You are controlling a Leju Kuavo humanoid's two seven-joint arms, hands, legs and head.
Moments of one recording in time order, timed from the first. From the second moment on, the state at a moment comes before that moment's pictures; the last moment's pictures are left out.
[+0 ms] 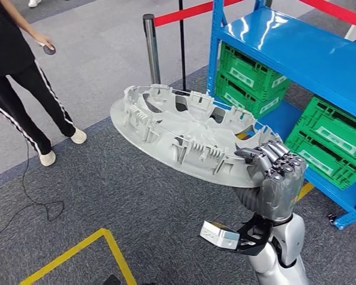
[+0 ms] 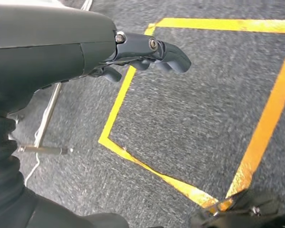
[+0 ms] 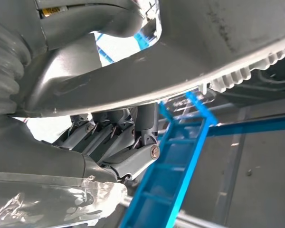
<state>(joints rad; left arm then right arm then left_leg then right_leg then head) -0.08 0.00 -1.09 -0.14 0.51 0.53 -0.03 -0.05 0.10 0.27 -1.87 1.10 -0.69 -0.43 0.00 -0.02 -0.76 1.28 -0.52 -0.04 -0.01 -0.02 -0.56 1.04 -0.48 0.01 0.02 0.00</state>
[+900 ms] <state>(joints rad) -0.08 -0.01 -1.09 -0.14 0.52 0.54 -0.02 -0.06 0.09 0.27 -1.87 1.09 -0.69 -0.43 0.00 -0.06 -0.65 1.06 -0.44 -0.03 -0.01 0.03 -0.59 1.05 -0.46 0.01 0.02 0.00</state>
